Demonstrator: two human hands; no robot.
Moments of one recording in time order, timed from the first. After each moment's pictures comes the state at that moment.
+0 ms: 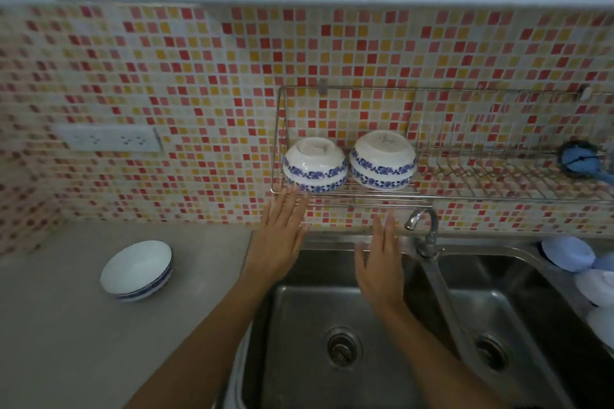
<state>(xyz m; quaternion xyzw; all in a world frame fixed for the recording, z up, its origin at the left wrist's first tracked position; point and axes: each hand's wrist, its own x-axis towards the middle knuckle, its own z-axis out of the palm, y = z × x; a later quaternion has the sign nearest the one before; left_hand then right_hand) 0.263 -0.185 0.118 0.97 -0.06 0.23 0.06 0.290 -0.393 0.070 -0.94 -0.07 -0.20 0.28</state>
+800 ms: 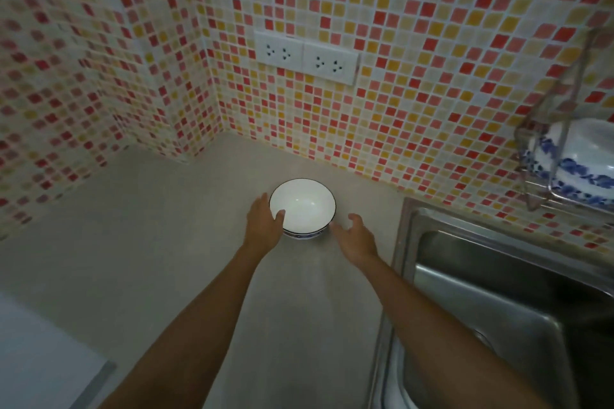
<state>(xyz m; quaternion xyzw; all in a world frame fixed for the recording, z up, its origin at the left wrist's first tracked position) 0.166 0.166 -0.008 0.84 0.36 0.09 0.39 0.251 -0.014 0.003 -0.89 -0.08 0.25 0.38</state>
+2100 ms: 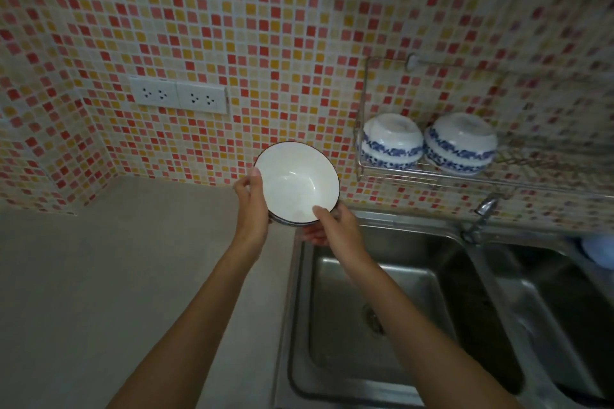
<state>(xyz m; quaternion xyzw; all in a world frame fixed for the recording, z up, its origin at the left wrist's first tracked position) 0.187 -0.057 0.165 0.60 0.22 0.20 0.74 0.209 -0.200 0.146 -0.71 -0.06 0.13 0.69</state>
